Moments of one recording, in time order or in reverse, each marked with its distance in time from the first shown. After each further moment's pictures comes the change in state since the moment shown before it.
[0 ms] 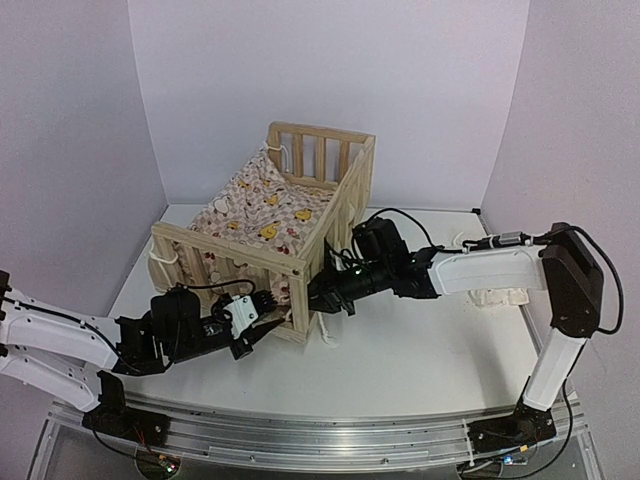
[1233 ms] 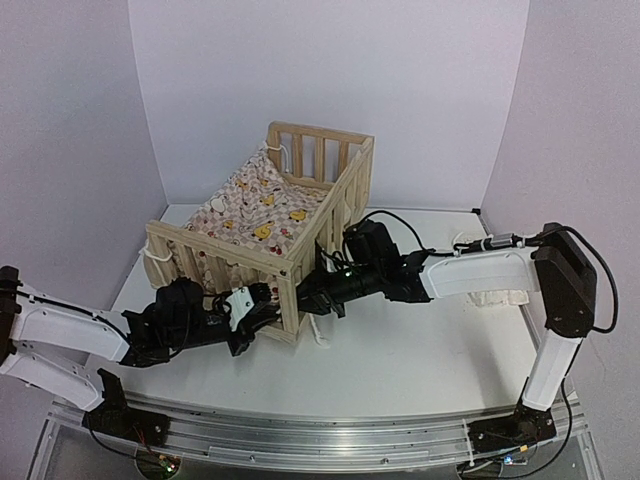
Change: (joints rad) left arm 0.165 0.080 -0.019 0.021 0.230 -0.124; right arm 0.042 0.037 0.033 0.047 0.046 0.060
